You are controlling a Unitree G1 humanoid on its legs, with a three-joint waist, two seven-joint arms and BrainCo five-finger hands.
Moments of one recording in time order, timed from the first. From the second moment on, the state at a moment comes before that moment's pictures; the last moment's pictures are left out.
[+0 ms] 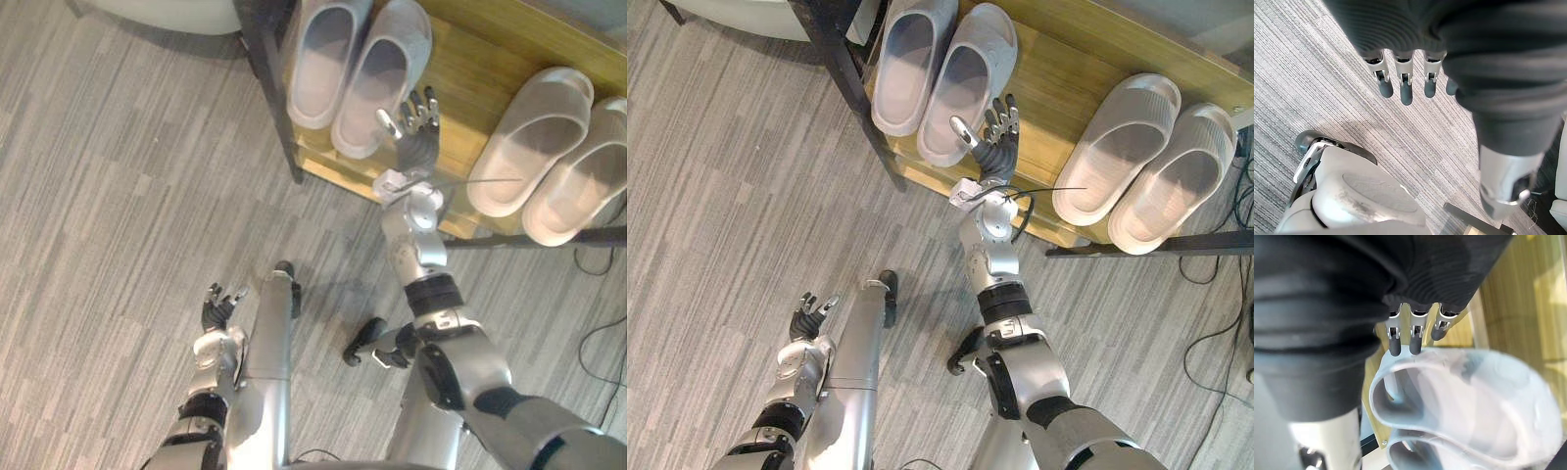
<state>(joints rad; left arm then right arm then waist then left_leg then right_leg) -0.27 0.06 0.20 0.84 -0.32 -0.21 0.15 -0.91 -0.02 -0.04 0.56 0.47 -0.24 -0.35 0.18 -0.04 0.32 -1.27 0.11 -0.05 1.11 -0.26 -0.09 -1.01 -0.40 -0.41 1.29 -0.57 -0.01</state>
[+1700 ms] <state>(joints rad) -0.02 0.08 -0.11 0.98 -0.12 -0.18 0.04 0.07 -0.13 0.07 0.69 0.02 -0.20 -0.09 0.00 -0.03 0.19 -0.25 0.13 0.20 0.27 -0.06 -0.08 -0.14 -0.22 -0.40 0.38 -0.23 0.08</state>
